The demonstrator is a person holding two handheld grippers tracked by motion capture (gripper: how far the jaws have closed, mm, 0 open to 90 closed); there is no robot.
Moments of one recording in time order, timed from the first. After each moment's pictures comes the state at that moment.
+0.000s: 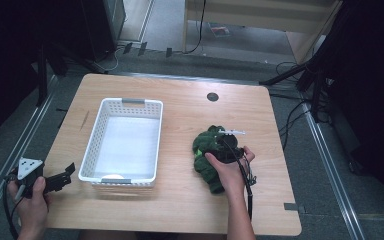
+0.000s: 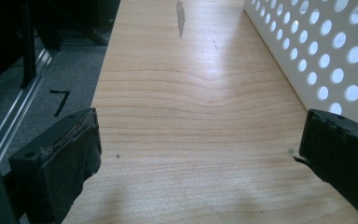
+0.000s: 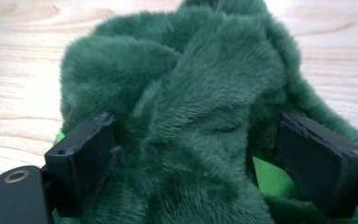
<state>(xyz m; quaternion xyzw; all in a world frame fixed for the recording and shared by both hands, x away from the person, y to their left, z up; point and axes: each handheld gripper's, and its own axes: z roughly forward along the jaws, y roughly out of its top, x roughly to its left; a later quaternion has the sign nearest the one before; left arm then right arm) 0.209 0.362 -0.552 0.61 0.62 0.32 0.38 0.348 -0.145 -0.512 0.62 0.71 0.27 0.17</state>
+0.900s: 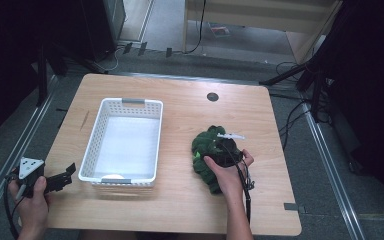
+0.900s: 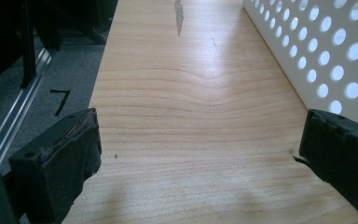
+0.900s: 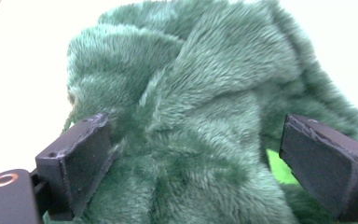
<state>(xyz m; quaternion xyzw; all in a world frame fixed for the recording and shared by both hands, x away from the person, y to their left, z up) 0.210 0.361 -0.552 0.61 0.62 0.32 0.37 0.338 -0.143 -0.519 0.61 0.72 0.28 0.17</state>
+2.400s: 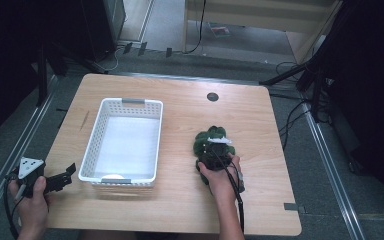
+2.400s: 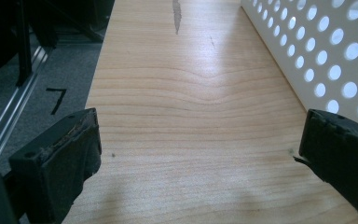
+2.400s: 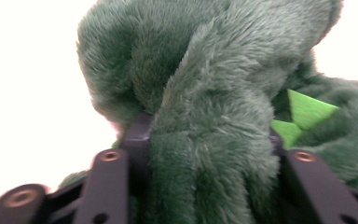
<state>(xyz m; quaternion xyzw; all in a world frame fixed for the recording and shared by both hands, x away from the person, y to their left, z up) 0.210 0.361 -0.552 0.61 0.62 0.31 0.38 0.329 -0.118 -0.531 0.61 0.72 0.26 0.21</state>
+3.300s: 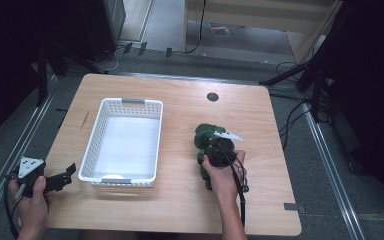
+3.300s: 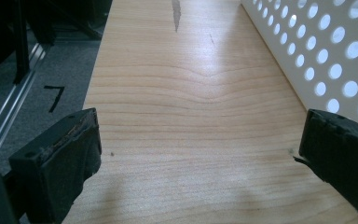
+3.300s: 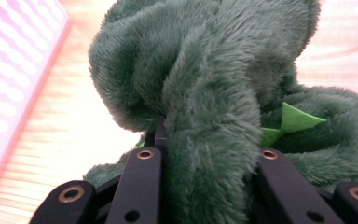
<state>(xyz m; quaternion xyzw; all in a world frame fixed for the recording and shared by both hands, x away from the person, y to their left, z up) 0.211 0.362 -0.552 0.61 0.63 0.30 0.38 0.320 -0.124 -0.489 0.62 0.69 0.33 0.19</state>
